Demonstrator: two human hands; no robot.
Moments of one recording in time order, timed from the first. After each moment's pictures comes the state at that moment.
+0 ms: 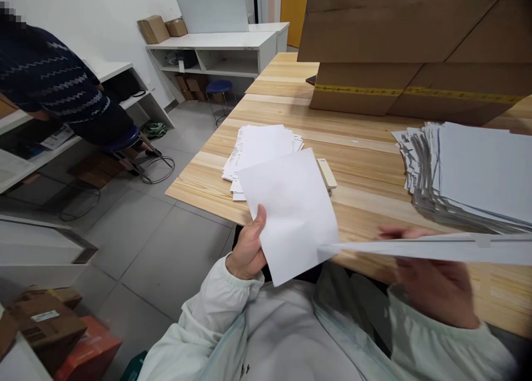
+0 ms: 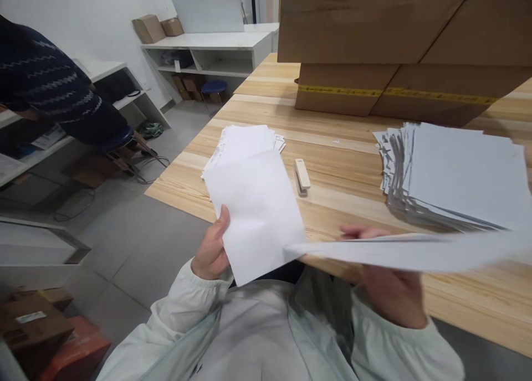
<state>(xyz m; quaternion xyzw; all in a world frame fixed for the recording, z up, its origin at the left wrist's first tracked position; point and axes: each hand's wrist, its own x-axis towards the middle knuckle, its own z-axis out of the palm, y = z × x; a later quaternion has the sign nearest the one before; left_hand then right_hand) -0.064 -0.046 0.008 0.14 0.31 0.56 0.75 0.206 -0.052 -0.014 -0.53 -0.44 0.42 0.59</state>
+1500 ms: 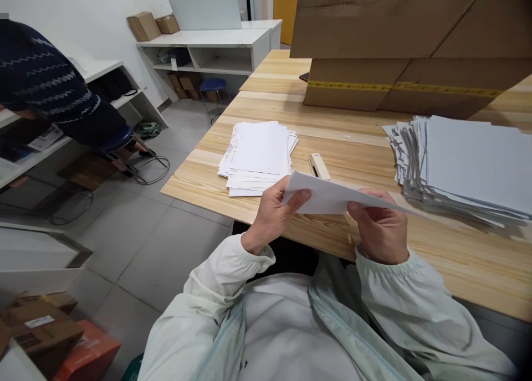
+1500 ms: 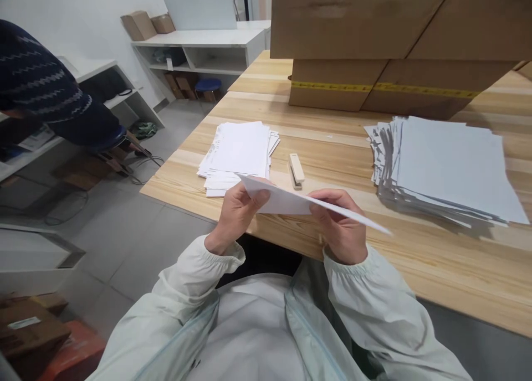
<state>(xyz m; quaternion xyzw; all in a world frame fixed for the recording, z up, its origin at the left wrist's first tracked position) -0.039 -0.003 0.021 0.54 0.38 0.57 0.49 0.163 0.000 -0.020 -0.43 -0.52 0.38 0.63</state>
